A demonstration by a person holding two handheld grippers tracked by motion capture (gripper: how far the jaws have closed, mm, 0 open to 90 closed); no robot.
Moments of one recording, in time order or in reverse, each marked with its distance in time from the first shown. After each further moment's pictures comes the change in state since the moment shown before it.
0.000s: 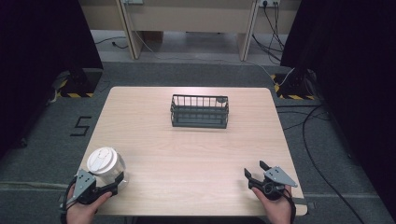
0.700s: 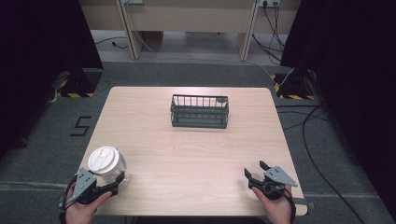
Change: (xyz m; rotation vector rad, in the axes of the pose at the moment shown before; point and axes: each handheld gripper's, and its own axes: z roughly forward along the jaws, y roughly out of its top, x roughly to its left) left arm -0.004 0.013 -0.002 -0.005 -0.008 0.035; right arm -0.001 0.000 0.000 0.003 0.002 0.006
